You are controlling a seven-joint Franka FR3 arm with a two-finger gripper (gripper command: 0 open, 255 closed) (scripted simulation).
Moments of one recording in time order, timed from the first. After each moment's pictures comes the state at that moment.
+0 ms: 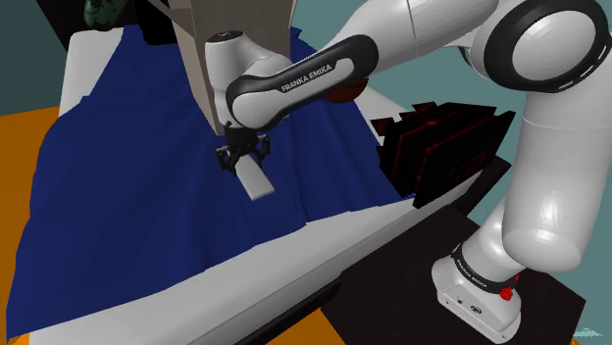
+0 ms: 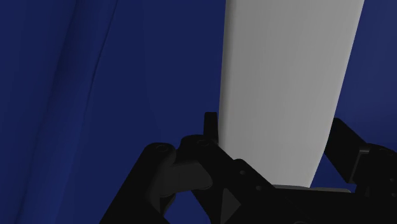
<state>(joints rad) 0.19 0.42 0.43 -1.73 -0.20 2.09 0.79</state>
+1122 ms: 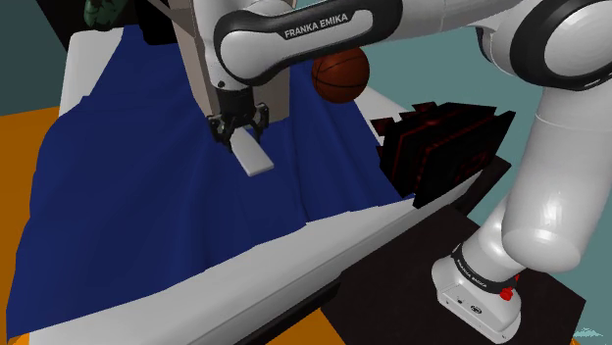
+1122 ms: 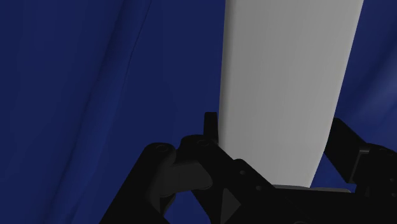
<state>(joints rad) 0.18 0.34 0.45 -1.60 -0.16 1.90 0.77</state>
